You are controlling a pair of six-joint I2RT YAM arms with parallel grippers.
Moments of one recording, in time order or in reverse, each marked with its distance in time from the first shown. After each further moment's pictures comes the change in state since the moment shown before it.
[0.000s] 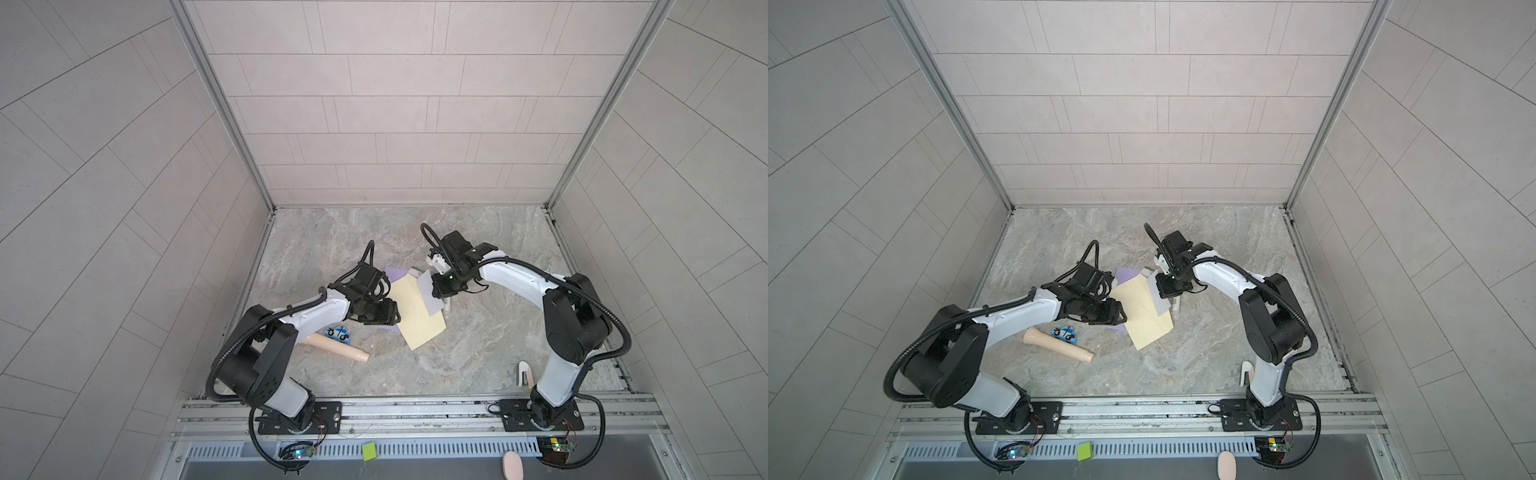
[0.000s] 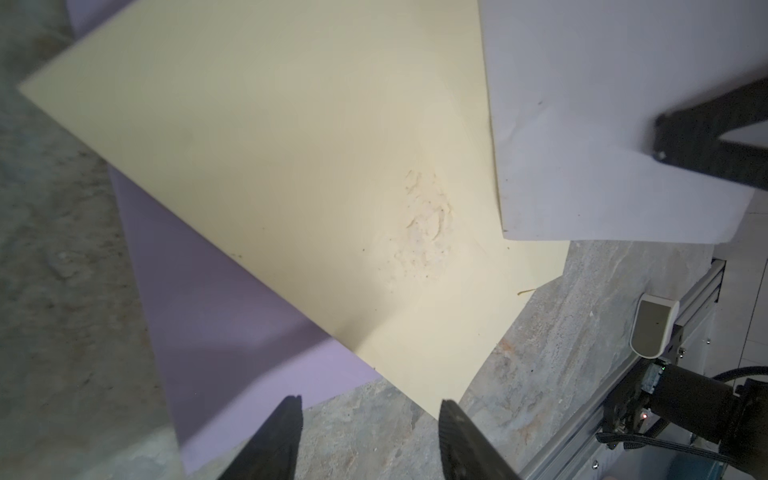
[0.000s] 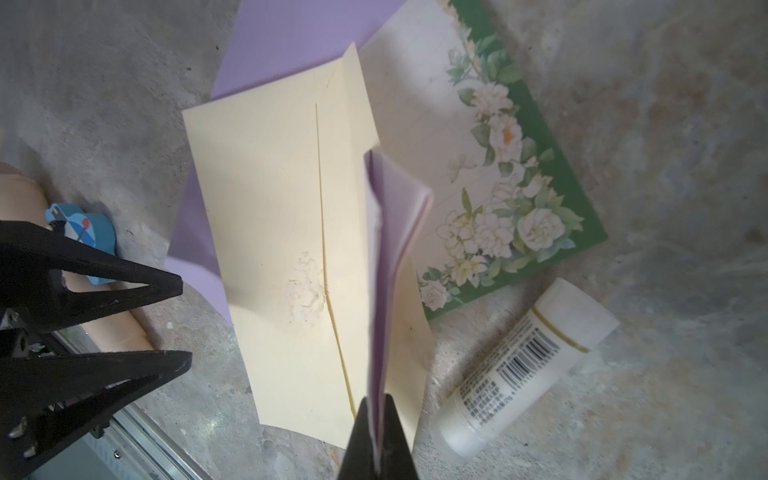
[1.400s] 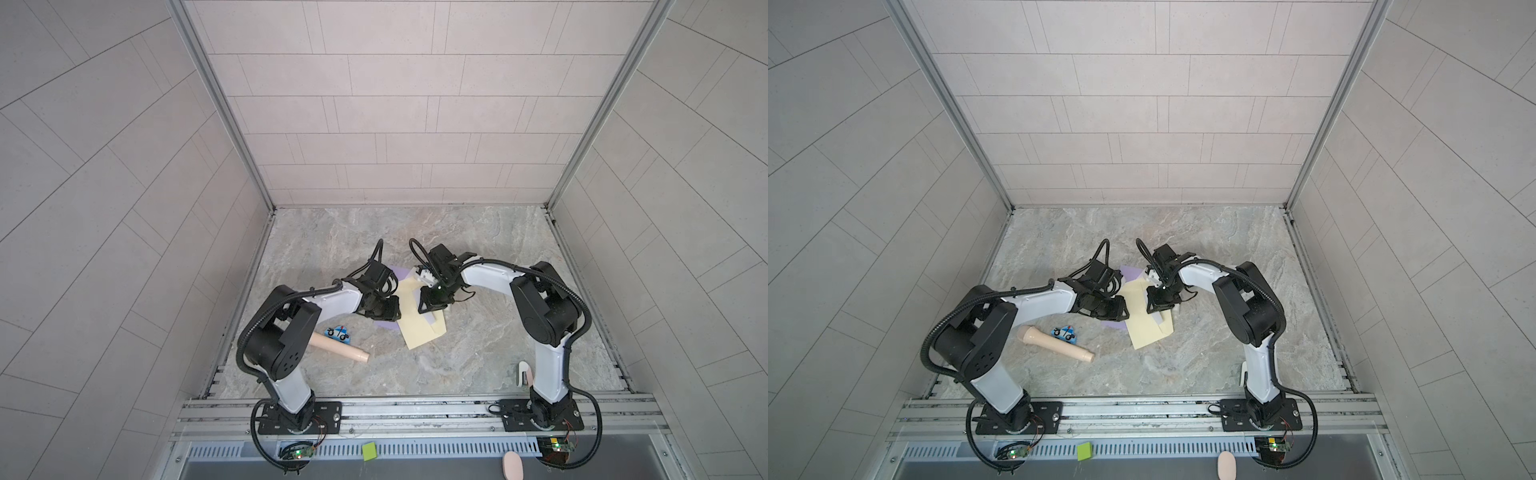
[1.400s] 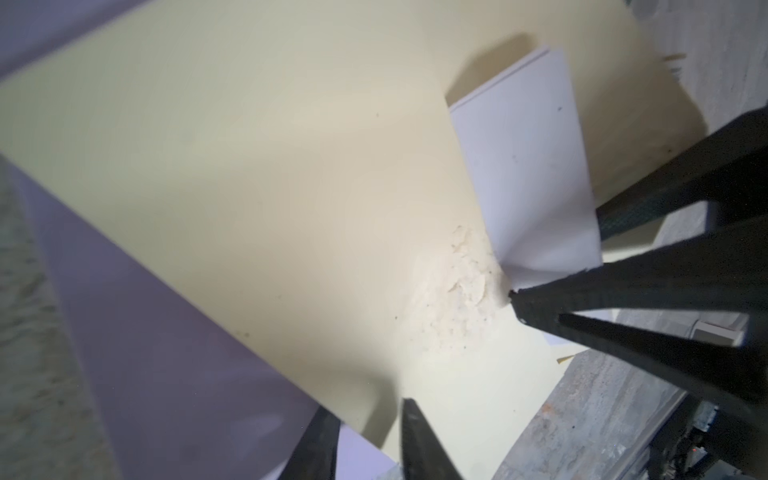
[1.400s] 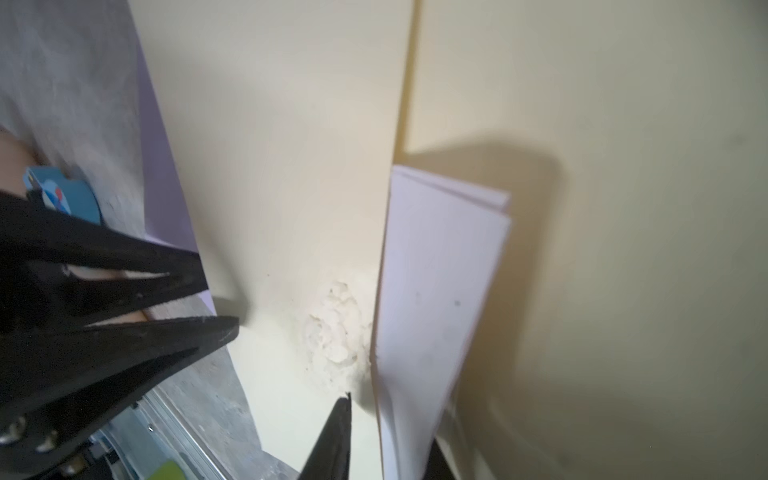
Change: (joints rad) left arm -0.022 0.168 0.077 0.073 -0.047 0.026; right arm 0.039 0.182 -0.003 0.090 -0.166 0.054
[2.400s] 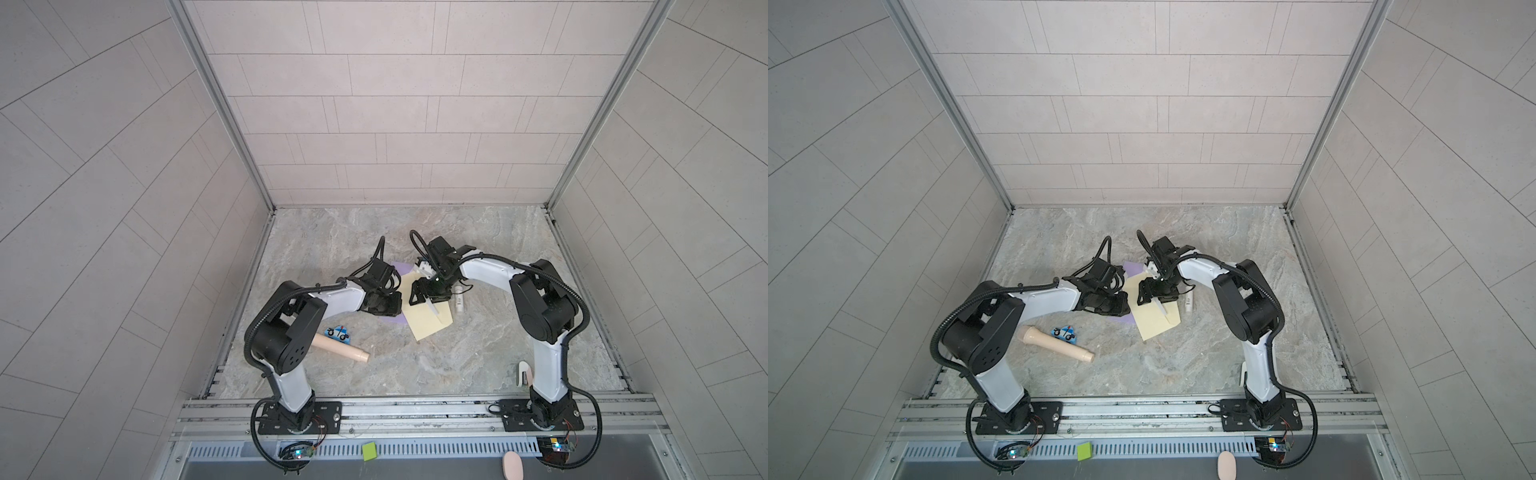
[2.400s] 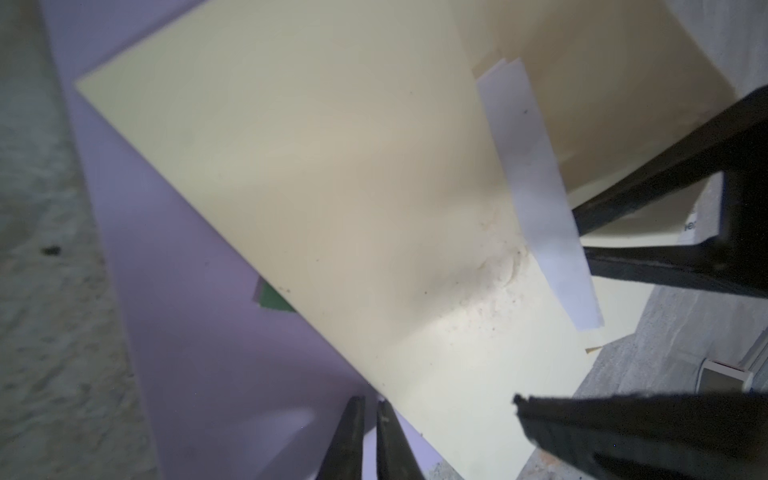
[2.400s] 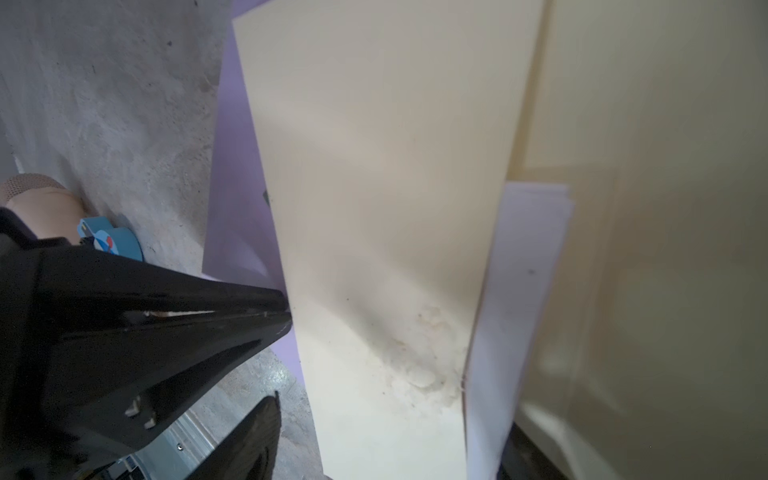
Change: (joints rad) left arm -0.006 0.050 0.027 0.082 -0.030 -0.012; right arm -0.015 0.035 0.090 -0.034 -0.042 0.032
